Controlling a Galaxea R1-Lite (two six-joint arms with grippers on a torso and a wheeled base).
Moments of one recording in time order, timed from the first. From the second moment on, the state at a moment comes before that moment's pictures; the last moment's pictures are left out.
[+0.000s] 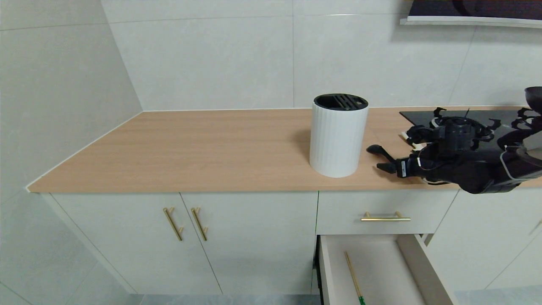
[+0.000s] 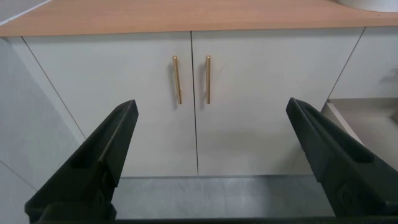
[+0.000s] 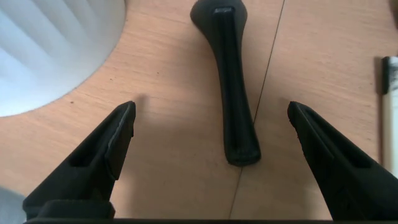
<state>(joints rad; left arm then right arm) 0.00 0.00 0.00 0.00 -0.01 0.01 0.03 2.18 -1.30 -0.50 0.25 -0.12</state>
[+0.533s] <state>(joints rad) 0.00 0.00 0.00 0.00 -0.01 0.01 0.04 2.25 -1.36 -0.55 0.20 -0.12</state>
